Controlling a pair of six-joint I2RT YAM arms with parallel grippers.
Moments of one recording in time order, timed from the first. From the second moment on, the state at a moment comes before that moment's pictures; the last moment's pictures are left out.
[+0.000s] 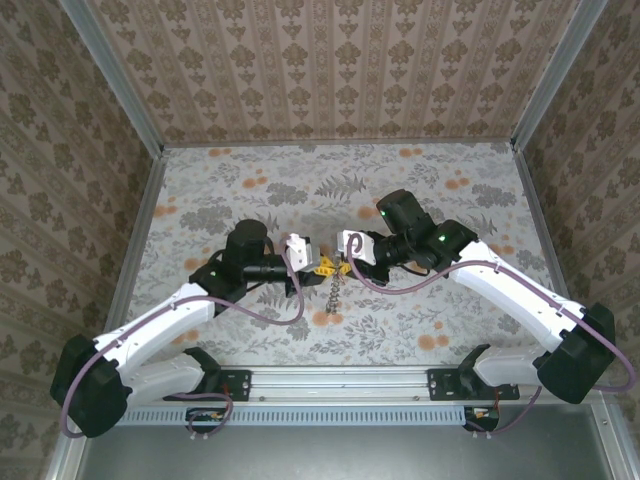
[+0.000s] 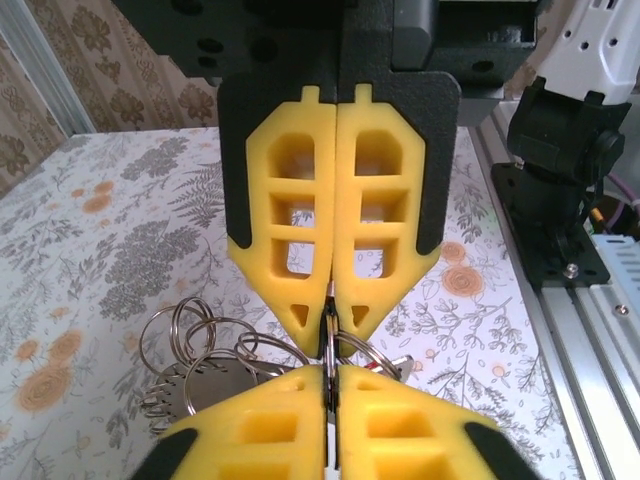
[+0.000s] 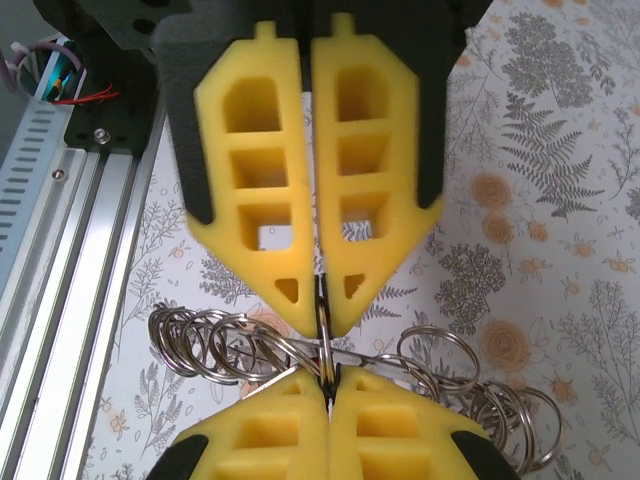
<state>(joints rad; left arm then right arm) -0.74 1.07 0.68 0.00 0.75 0.38 0.66 1.28 1.14 -0.71 -0.56 -0.72</state>
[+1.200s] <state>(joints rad) -0.74 1.07 0.62 0.33 0.86 0.23 0.55 1.13 1.02 -0.58 -0.75 -0.63</state>
